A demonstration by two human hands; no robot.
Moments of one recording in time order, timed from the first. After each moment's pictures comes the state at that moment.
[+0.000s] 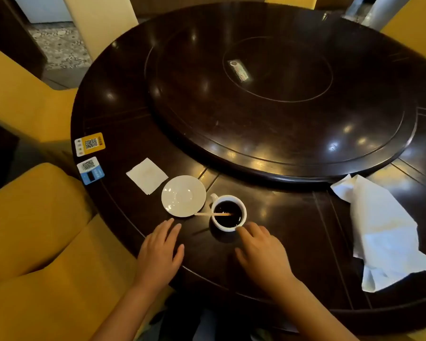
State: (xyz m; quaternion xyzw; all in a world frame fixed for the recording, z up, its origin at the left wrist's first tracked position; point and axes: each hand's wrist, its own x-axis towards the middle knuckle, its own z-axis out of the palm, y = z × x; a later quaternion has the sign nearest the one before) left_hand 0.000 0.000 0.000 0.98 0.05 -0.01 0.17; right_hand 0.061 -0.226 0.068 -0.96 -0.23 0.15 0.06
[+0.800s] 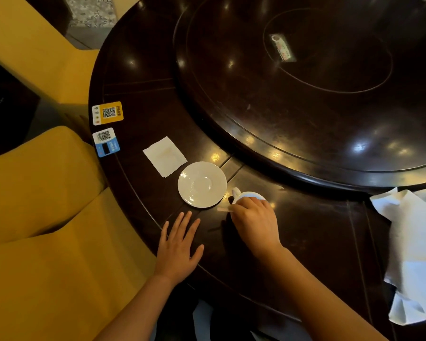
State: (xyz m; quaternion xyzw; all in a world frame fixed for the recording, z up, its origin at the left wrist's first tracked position) left_hand 0.001 -0.004 -0.072 0.98 0.08 -0.10 0.13; right_hand 0.122 -0.168 0.022 -0.93 -0.33 0.06 0.12
